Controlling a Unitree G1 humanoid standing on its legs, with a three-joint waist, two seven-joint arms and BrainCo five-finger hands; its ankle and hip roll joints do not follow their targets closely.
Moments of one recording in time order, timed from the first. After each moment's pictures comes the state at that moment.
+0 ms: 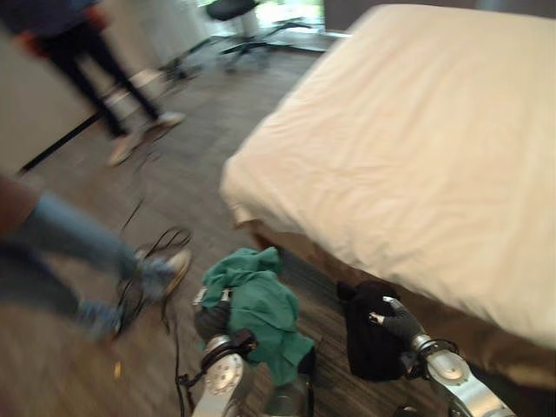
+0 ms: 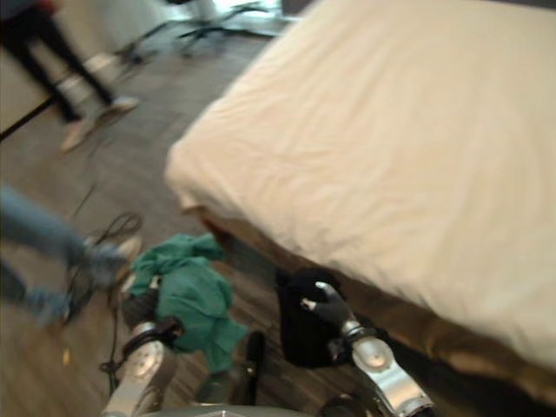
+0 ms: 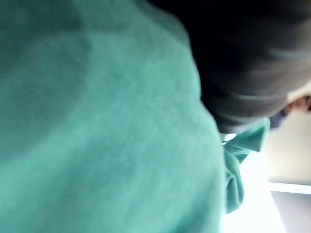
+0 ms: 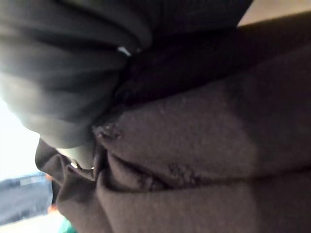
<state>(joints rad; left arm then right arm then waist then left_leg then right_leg) 0.19 0.26 -0.30 0.14 -0.50 -0.40 0.64 0.08 -0.47 0.49 0.19 0.32 -0.09 -0.01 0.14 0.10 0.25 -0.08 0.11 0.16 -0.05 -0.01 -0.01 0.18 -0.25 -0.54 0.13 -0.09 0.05</state>
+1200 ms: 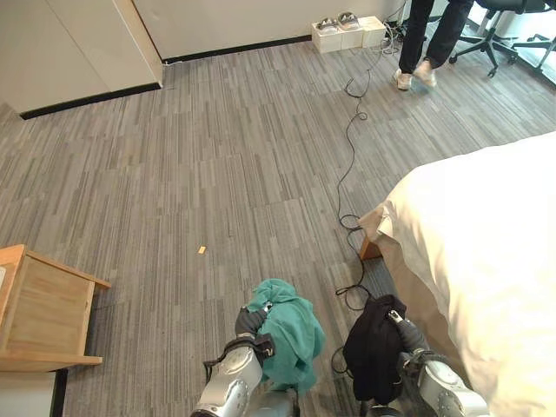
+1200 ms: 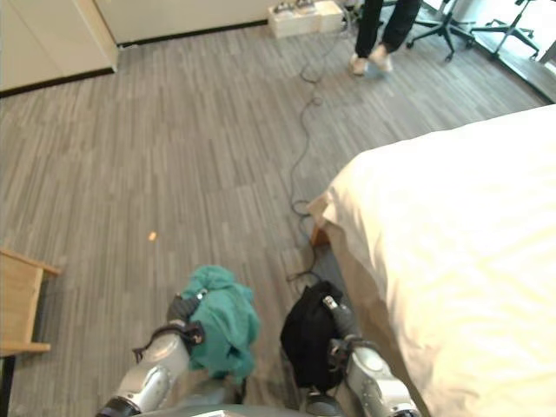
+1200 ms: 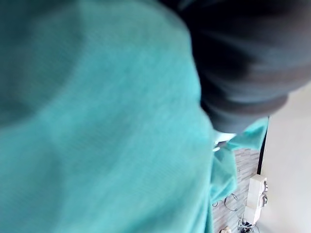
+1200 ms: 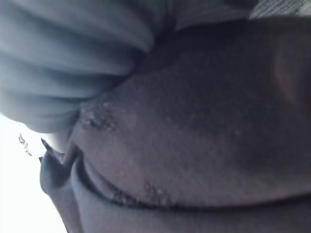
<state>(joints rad) 0.04 0.22 -0.35 0.36 -0.67 -0.04 0.27 0.09 -0.33 0.31 0.38 0.64 0.05 -0.11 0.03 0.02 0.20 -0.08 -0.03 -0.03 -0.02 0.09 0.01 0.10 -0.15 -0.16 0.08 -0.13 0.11</state>
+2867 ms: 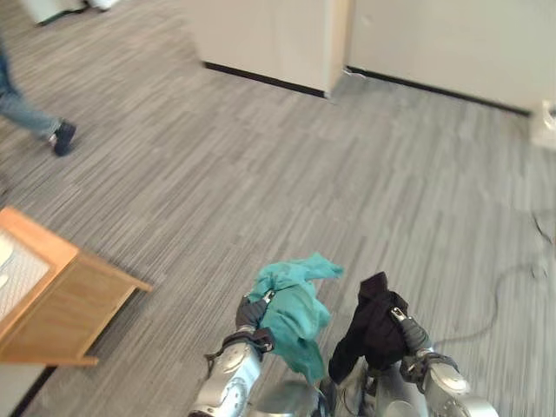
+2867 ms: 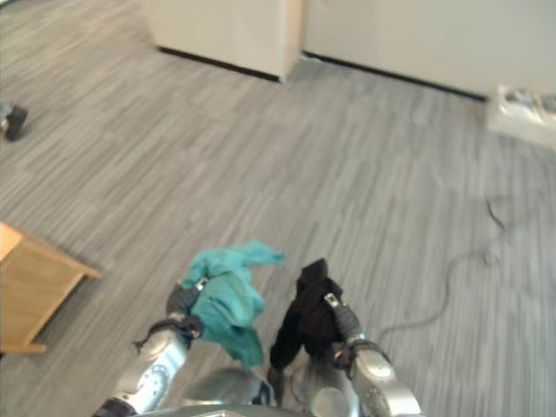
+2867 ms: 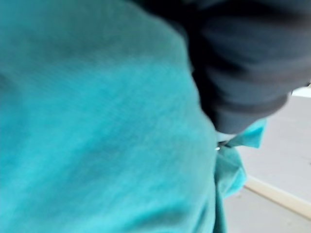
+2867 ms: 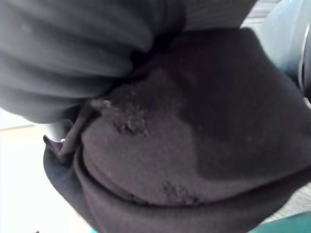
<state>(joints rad) 0.18 0.31 -0.35 0.18 -0.69 -0.08 0.18 0.17 -0.33 0.31 0.28 0.59 0.03 -0.12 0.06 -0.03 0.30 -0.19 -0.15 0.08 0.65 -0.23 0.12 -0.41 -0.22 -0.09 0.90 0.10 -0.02</state>
